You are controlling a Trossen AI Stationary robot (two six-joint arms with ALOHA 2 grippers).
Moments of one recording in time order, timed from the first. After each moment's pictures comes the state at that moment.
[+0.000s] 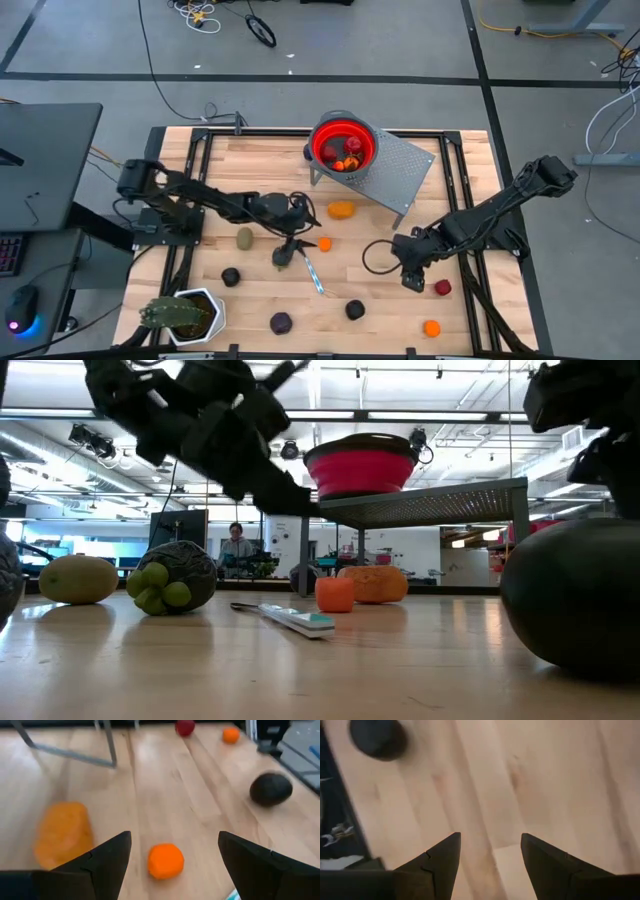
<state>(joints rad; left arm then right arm) -0.04 1.62 0.67 0.50 0.15 0.03 0.49 1.28 0.82 -0.78 -0.06 0.85</state>
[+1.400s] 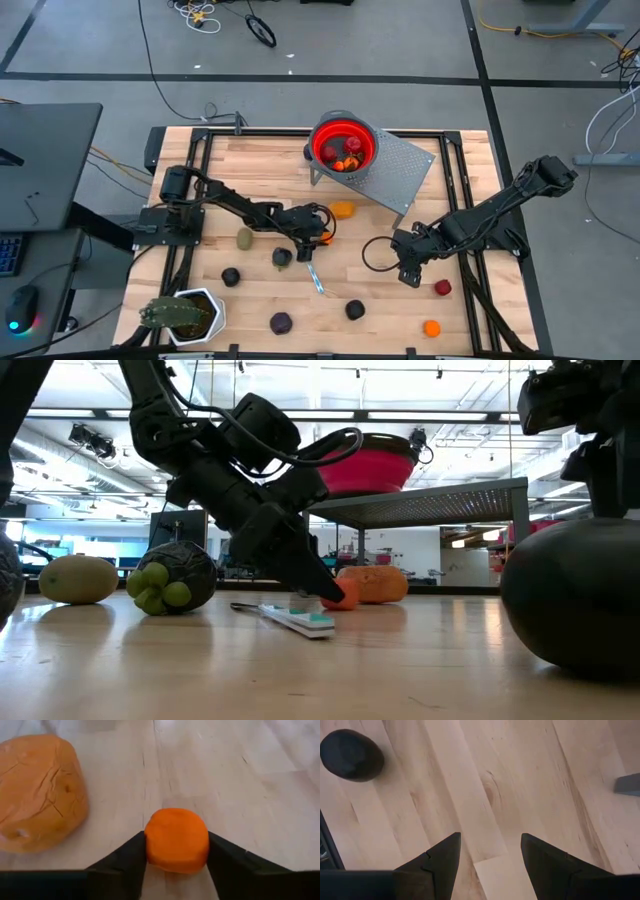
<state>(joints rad) -0.05 1.93 0.82 0.49 0.00 0.04 0.49 1.27 0.82 -0.80 0.04 0.87</state>
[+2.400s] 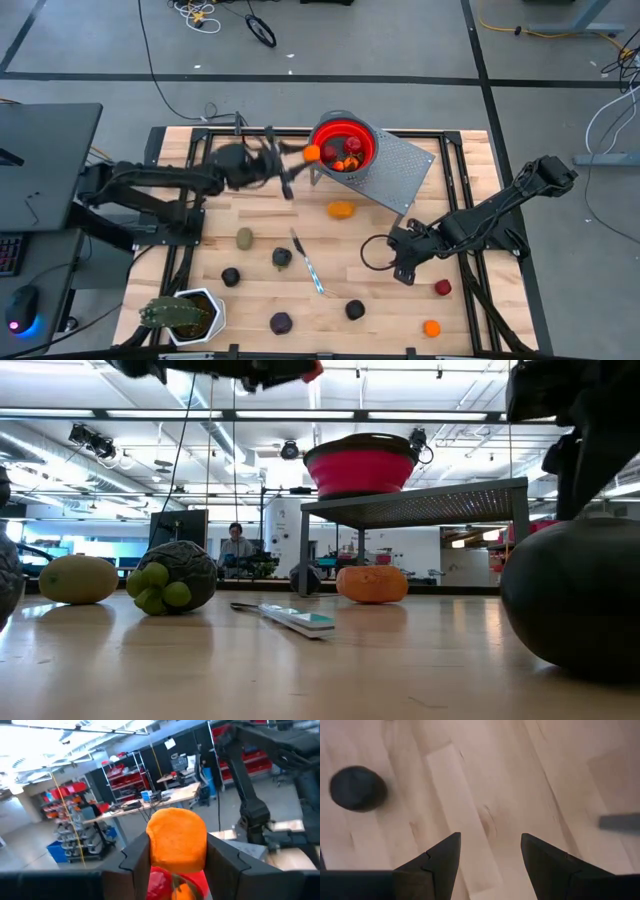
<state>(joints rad) 0.18 1.24 0.82 0.55 -0.16 0.31 0.49 1.27 0.82 -0.71 0.17 0.83</state>
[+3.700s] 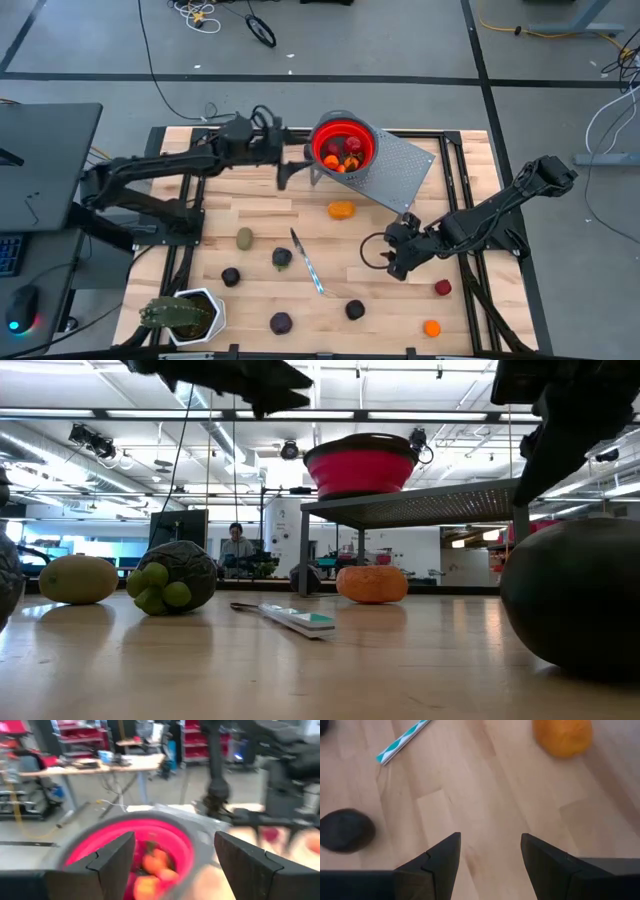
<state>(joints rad) 0.34 1.23 0.94 0.18 0.19 0.12 0.49 1.27 0.82 -0.64 0.35 0.78</state>
